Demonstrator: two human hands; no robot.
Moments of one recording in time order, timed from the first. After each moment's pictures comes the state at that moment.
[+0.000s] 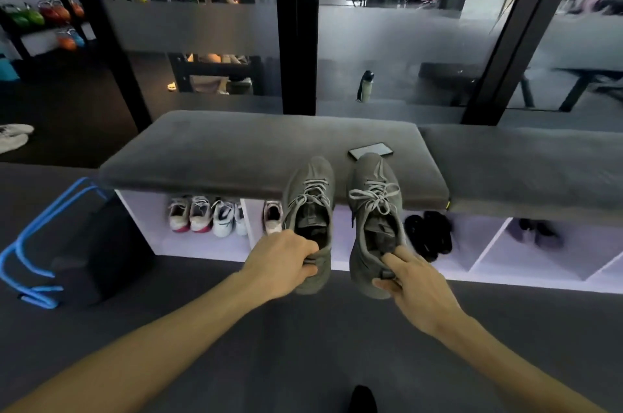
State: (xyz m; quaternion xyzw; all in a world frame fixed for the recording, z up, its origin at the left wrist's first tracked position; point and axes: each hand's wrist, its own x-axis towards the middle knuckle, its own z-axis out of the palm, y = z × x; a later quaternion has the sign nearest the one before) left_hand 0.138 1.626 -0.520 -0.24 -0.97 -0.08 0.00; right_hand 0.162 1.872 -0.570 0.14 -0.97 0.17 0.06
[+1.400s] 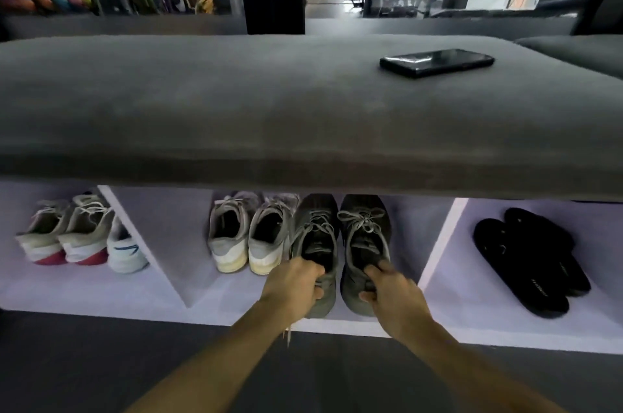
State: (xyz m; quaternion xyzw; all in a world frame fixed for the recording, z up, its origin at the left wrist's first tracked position) left_hand -0.268 1.683 -1.002 -0.17 -0.98 -0.09 -0.06; right_hand -0.249 1.868 -1.019 0.04 -0.99 0.16 -0.03
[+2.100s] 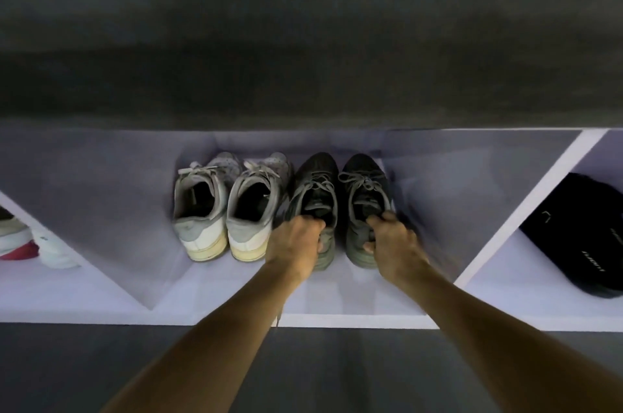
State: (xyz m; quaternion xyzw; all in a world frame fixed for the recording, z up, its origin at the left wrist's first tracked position) left_hand -0.373 1.689 -1.092 -0.14 -0.98 -0.11 -0.02; right_hand -0.354 1.857 -1.093 -0.02 -0.99 0.12 -0.03
